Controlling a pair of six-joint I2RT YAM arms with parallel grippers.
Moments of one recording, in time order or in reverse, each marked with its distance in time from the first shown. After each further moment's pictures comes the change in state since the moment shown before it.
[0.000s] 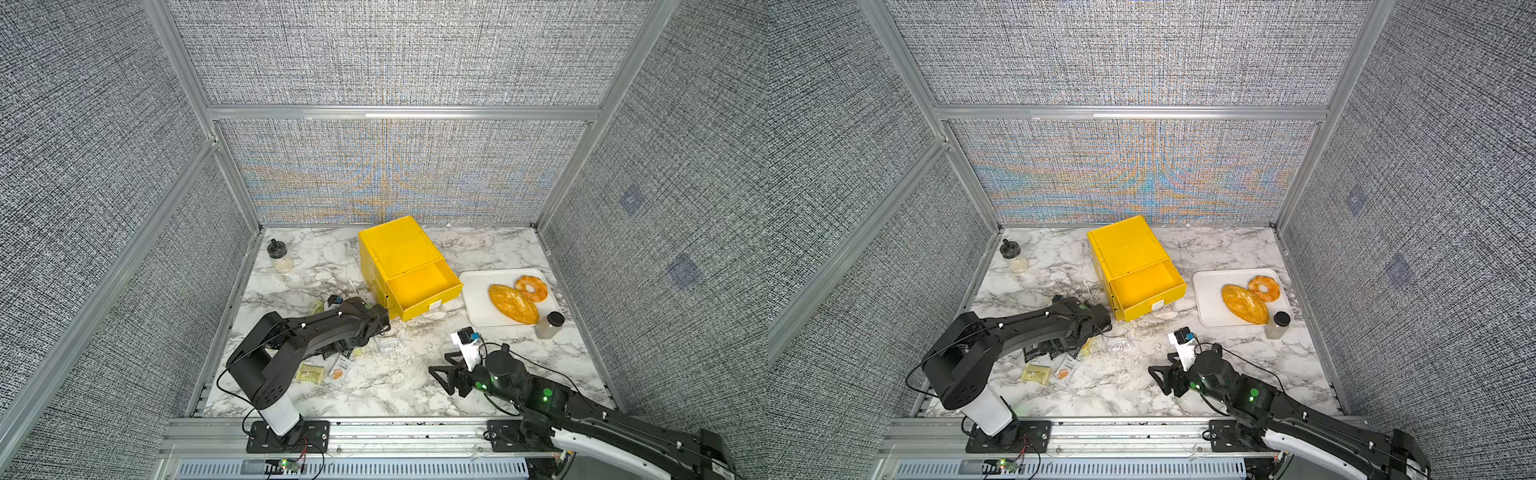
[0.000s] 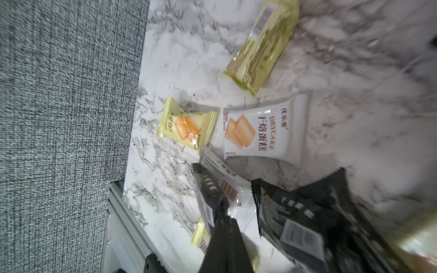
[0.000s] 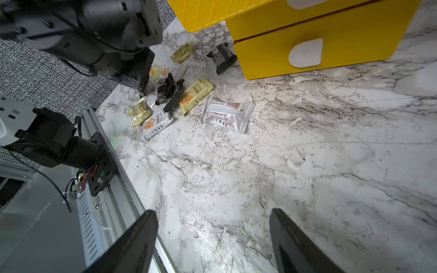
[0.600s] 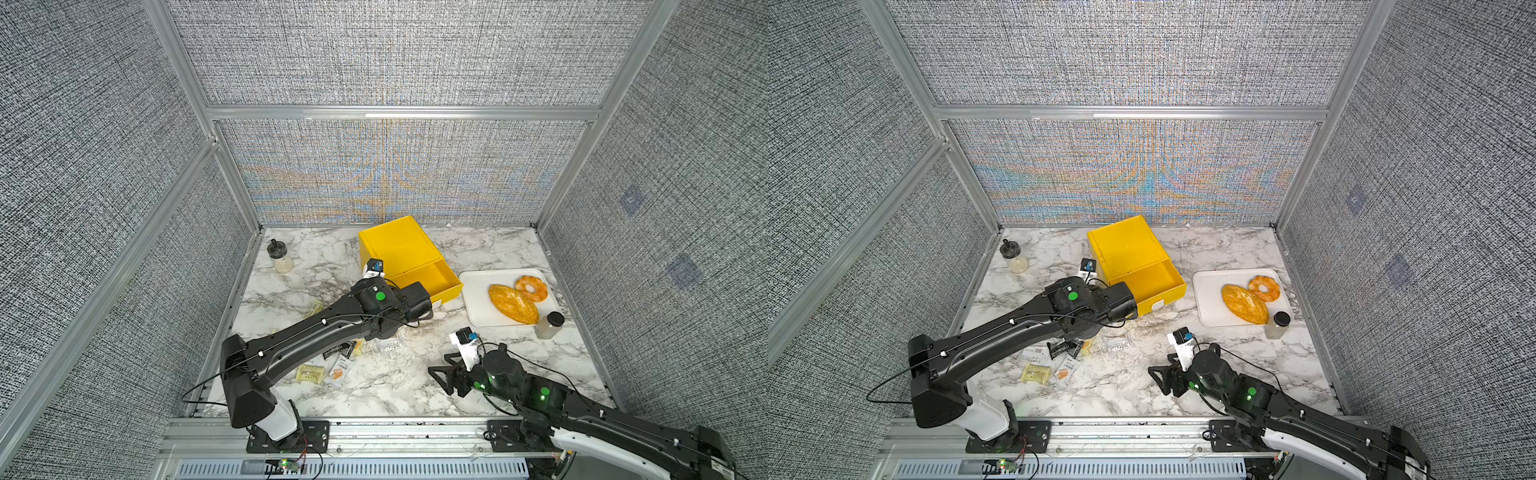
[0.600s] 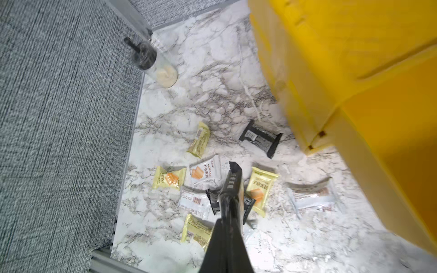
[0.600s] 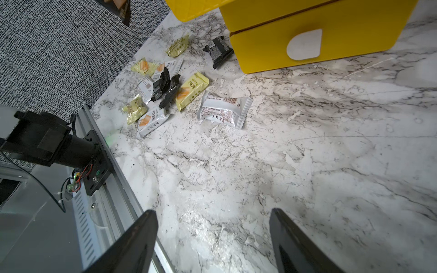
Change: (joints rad) left arm -0.283 -0.070 0.610 -0.269 -0.058 0.108; right arm 0.000 0.029 0.002 0.003 0.002 0.010
